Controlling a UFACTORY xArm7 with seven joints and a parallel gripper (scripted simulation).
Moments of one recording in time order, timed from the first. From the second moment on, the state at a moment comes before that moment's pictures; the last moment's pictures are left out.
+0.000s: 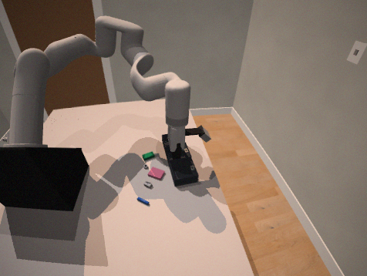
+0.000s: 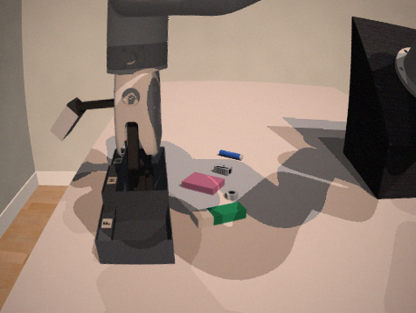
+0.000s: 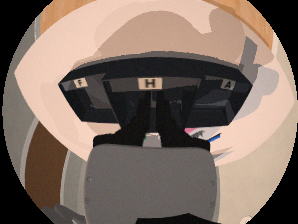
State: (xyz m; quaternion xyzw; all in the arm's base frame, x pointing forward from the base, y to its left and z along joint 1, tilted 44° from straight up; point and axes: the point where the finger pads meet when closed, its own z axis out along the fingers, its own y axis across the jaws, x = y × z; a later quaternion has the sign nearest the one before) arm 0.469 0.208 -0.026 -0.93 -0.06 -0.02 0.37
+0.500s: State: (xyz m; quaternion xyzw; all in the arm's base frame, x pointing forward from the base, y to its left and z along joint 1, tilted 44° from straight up) arm 0.469 0.208 -0.025 -0.93 -0.06 -0.02 0.37
